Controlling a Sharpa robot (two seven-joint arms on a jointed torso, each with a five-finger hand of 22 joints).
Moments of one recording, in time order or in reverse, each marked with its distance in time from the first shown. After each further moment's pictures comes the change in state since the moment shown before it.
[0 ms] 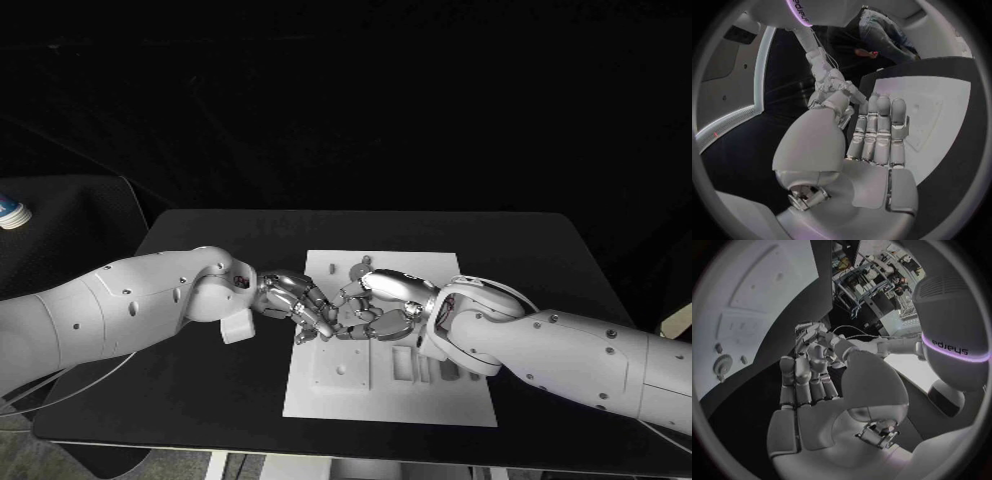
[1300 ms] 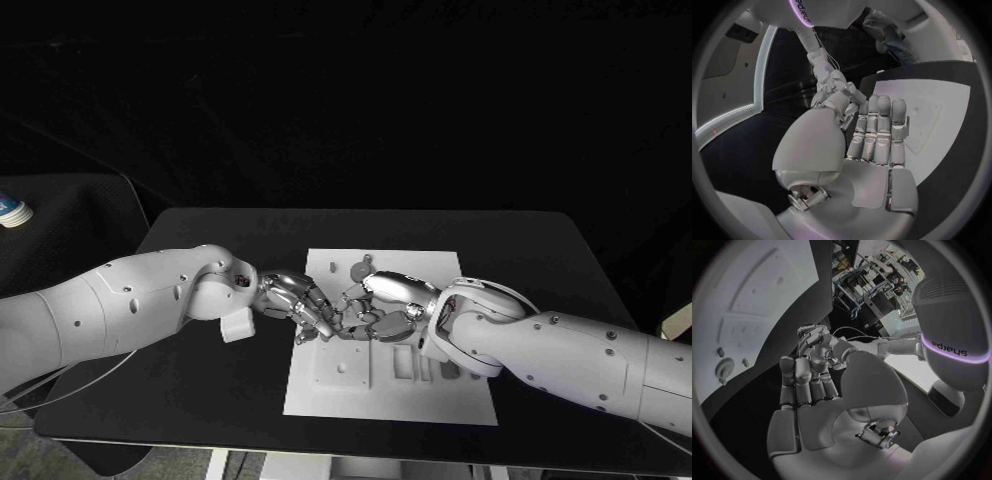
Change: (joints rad) left arm 0.000 0.000 0.000 -0.001 0.016 0.019 -0.016; left_hand -0.001 0.005 0.004 -0.001 0.000 0.002 0.002 0.000 0.000 0.004 -0.004 0.000 -0.001 -0.003 0.003 0.000 0.000 -0.006 -0.003 0.004 -0.004 -0.002; right arm -0.009 0.000 -0.002 -0.009 -0.002 0.006 0.007; right_hand 0.021 0.042 0.026 0.010 0.000 0.084 -0.021 0.042 0.024 0.013 -0.002 0.000 -0.007 0.007 0.000 0.009 -0.004 0.000 0.000 0.000 0.000 -0.002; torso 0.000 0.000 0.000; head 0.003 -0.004
